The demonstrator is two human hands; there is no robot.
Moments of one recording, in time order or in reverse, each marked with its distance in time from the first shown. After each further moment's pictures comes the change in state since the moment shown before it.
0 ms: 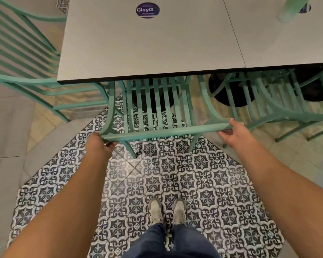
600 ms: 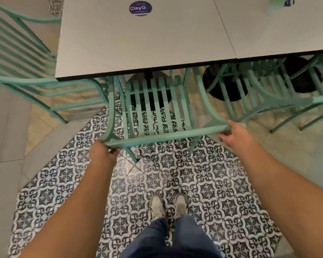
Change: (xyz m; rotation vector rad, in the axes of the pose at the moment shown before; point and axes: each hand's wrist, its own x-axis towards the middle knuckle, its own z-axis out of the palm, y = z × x) left_hand -0.012 -0.036 -0.047 -0.015 -0.028 -0.026; right_hand 0.000 0.029 -0.053 -0.072 0.035 -0.044
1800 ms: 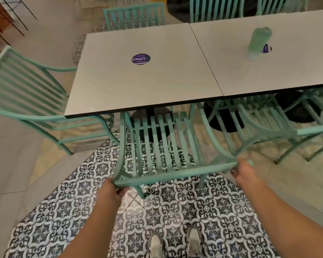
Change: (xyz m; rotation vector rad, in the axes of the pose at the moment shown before) left_hand -0.032 -0.046 0.008 0.140 -0.005 -0.025; right_hand 0.020 -0.025 -0.053 0.000 0.050 -0.098
